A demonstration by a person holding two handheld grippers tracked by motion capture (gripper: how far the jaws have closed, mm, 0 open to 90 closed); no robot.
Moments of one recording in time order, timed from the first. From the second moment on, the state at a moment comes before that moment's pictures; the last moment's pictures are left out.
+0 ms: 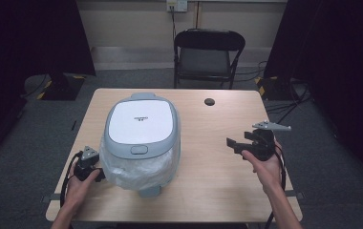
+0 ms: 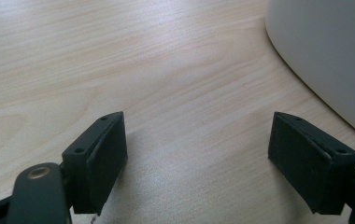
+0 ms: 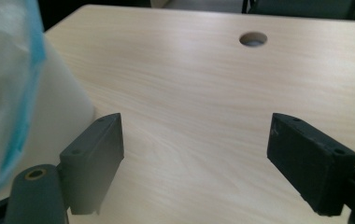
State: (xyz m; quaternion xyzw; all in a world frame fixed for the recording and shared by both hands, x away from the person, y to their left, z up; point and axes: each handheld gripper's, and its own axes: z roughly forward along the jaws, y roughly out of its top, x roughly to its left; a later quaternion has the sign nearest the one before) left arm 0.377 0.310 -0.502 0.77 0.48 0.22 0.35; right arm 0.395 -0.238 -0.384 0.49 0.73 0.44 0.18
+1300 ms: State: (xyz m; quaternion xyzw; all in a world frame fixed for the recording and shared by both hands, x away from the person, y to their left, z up) left arm 0.377 0.310 -0.502 0.77 0.48 0.22 0.35; right arm 0.388 -0.272 -0.495 0.55 0.74 0.30 0.23
